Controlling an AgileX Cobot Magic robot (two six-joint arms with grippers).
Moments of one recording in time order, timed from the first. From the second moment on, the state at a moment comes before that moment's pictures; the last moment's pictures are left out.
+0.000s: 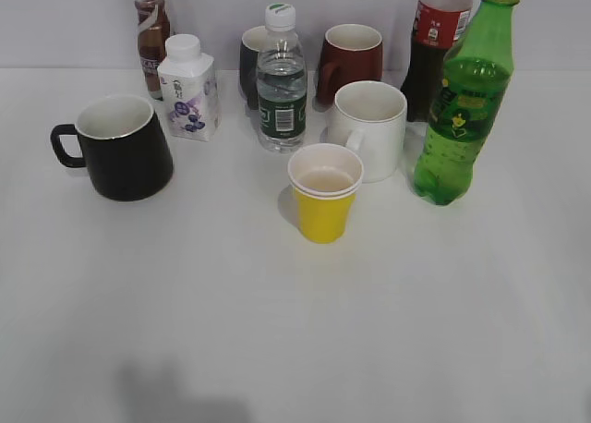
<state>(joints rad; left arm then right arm) -0.04 -0.01 -0.52 0.10 1.07 -0.10 0.00 -0.01 -0.50 0.01 1.04 -0.03</state>
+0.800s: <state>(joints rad) -0.04 -0.01 -0.52 0.10 1.07 -0.10 0.00 -0.01 -0.50 0.01 1.04 -0.03</state>
